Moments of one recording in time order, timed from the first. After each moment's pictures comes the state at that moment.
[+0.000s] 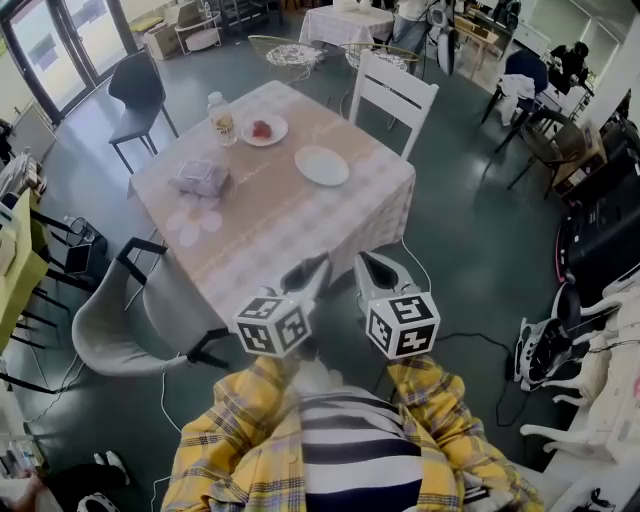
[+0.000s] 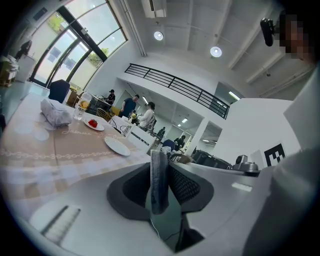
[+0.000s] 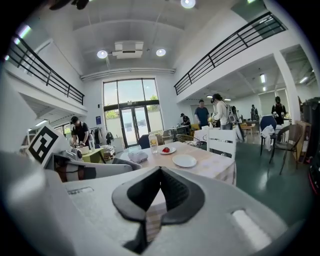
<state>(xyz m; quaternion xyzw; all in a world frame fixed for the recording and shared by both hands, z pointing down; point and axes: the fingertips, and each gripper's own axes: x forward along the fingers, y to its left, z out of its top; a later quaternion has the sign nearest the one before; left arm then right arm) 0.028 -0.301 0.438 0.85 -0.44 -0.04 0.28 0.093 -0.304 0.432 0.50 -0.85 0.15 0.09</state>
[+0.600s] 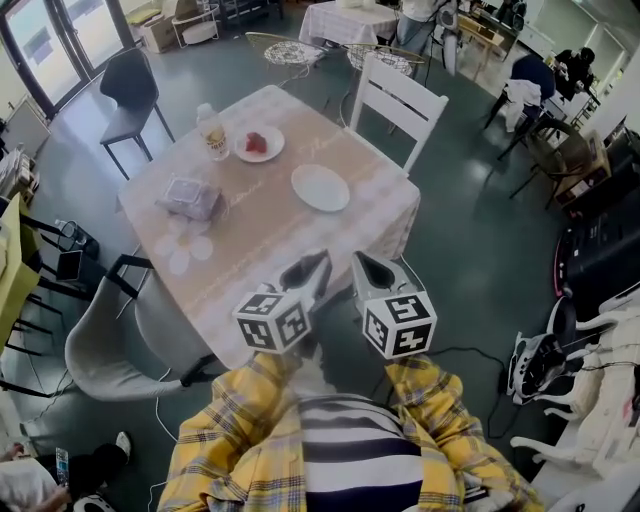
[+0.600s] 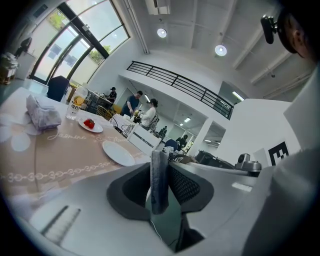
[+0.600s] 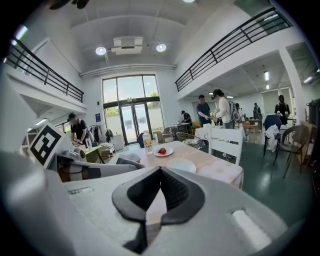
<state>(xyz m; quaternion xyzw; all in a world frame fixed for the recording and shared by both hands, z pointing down) 0.031 -0.391 0.444 0.85 -0.44 -0.03 0.29 0.089 -0.390 0.436 0.49 -0.85 0.16 0.10</state>
